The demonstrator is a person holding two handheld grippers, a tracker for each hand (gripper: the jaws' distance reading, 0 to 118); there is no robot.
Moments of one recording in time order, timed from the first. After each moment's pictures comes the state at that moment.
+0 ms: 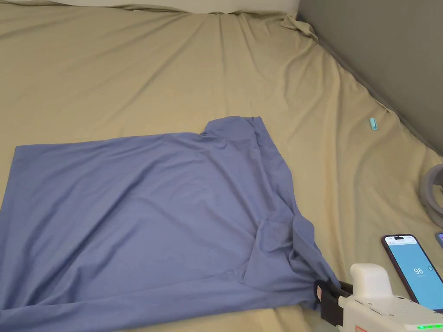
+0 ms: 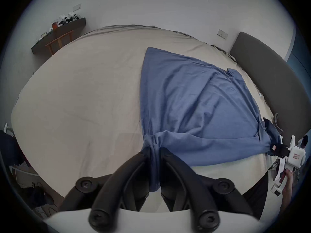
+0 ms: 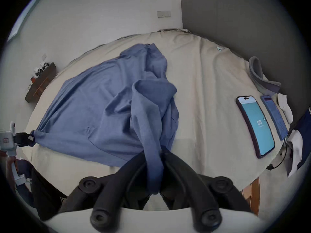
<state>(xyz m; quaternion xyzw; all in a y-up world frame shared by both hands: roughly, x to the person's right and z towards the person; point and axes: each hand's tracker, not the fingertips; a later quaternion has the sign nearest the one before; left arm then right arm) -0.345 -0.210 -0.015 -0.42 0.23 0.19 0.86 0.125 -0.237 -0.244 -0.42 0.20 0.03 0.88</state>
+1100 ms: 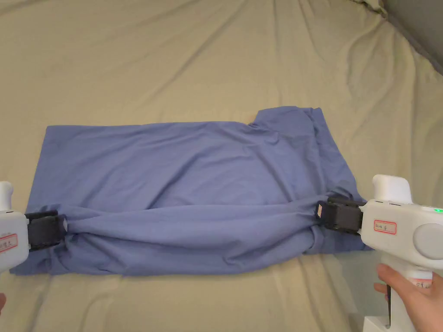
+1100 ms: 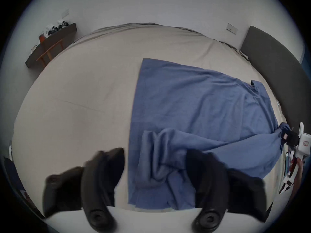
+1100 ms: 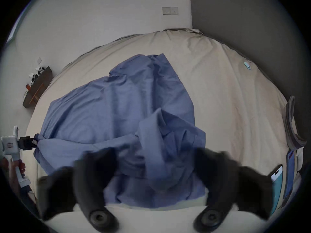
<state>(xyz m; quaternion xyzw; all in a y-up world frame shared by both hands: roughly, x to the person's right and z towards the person) -0.446 -0.233 -0.174 -0.44 0.25 0.15 0.85 0.023 -0.243 -0.431 -0.44 0.22 0.04 0.87</state>
